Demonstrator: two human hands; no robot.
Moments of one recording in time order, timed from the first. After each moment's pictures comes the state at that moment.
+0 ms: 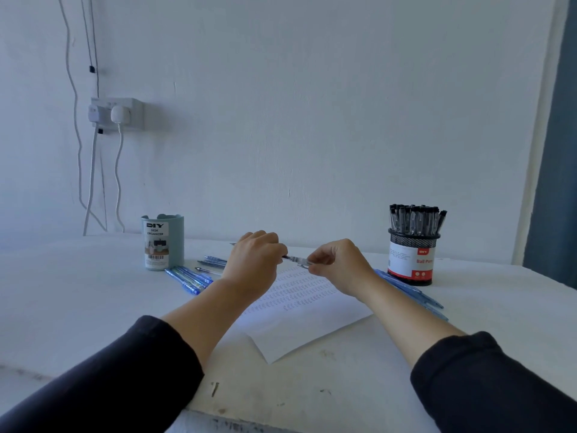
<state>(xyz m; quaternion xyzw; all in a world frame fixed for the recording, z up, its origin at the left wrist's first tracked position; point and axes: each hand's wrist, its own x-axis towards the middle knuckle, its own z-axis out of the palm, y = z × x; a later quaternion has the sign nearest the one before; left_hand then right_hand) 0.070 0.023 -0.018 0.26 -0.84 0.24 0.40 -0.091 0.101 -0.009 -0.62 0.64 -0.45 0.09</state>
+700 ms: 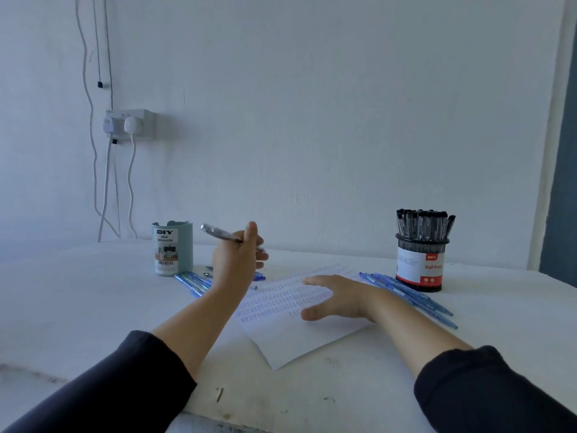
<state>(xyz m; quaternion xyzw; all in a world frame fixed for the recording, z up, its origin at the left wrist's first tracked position) 0.083 0.037 -0.004 0.37 -0.59 -0.37 0.61 -0.098 0.103 -0.021 -0.68 0.67 -0.20 0.21</state>
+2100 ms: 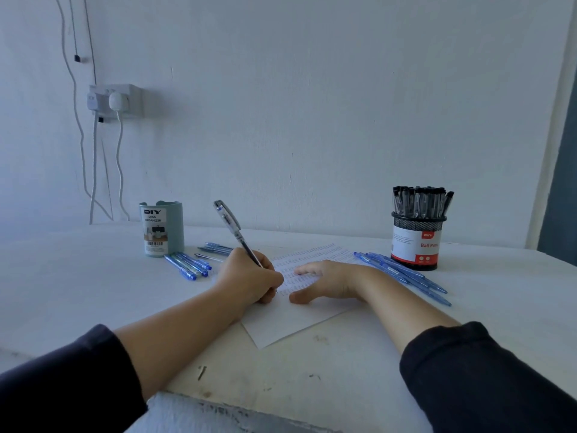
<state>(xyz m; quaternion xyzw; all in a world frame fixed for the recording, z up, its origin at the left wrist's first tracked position) 0.071 0.078 -0.028 0.49 -0.68 -0.36 0.41 -0.096 0.100 -0.025 -0.67 0.69 -0.15 0.22</state>
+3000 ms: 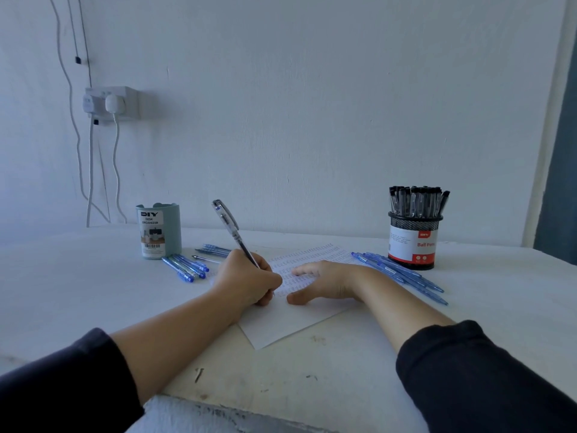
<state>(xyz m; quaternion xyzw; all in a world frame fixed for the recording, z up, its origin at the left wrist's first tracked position) 0.070 0.079 -0.029 0.49 -0.68 -0.35 0.41 -0.094 0.104 -0.022 -0.67 0.69 -0.15 0.22</state>
